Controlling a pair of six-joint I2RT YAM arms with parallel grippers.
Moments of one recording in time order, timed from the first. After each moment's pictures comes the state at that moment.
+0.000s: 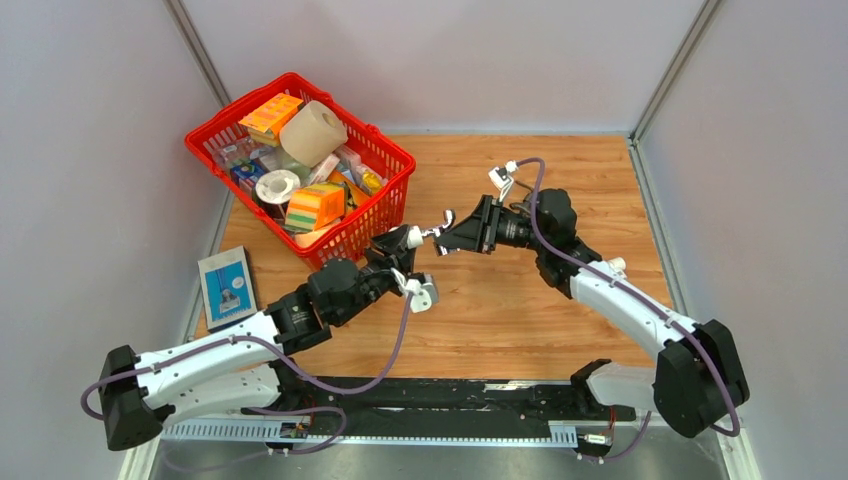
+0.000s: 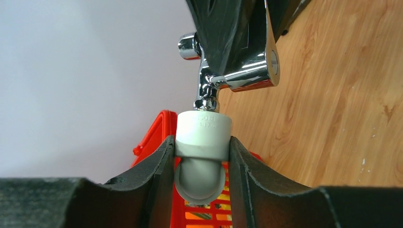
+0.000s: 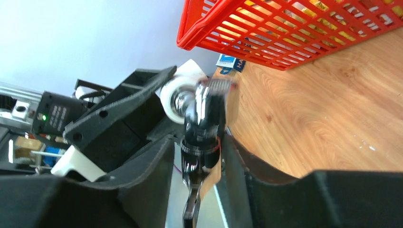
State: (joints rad) left arm -1.04 0.89 0.65 0.14 -0.23 1.01; right arm 0.51 1.23 0.79 0.38 -0.79 0.99
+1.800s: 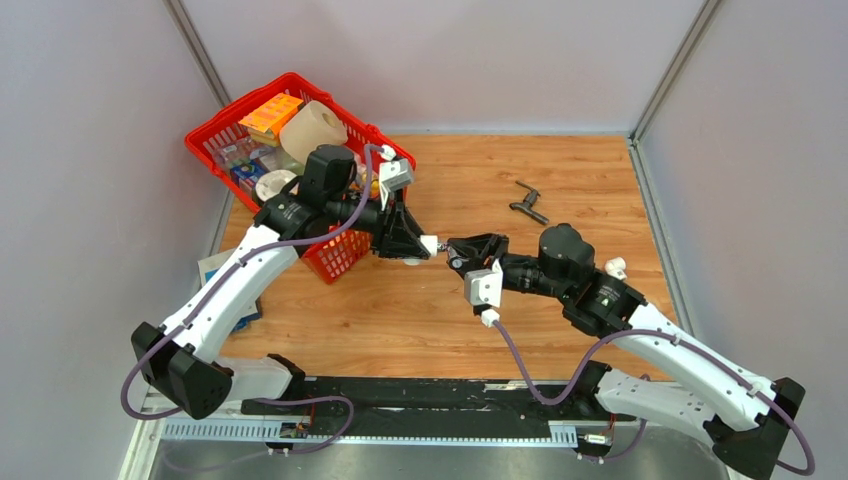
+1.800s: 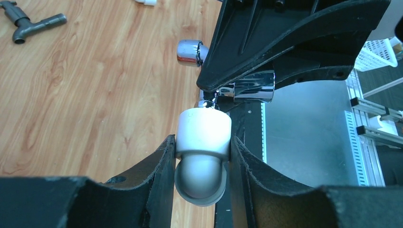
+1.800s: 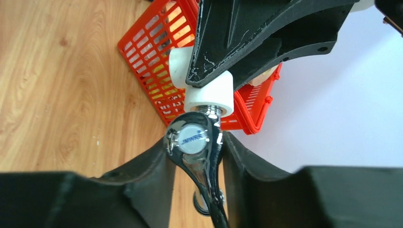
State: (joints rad) left arm -0.54 1.28 1.32 -0.60 1.01 0.09; right arm 0.87 0.88 0.88 -0.18 -0.42 -1.04
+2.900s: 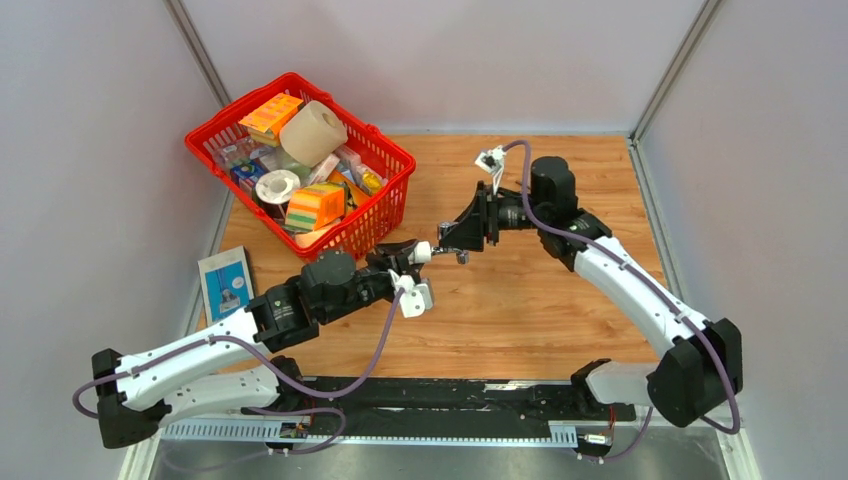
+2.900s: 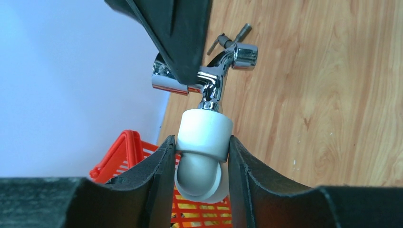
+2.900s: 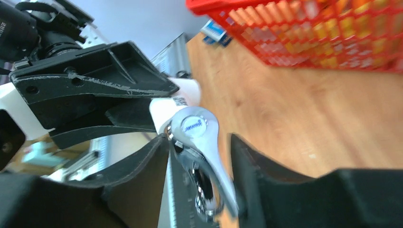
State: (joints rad) left arm -1.09 0.86 0.82 -0.17 -0.09 0.82; right arm 0.49 1.30 1.08 -0.07 -1.03 0.44
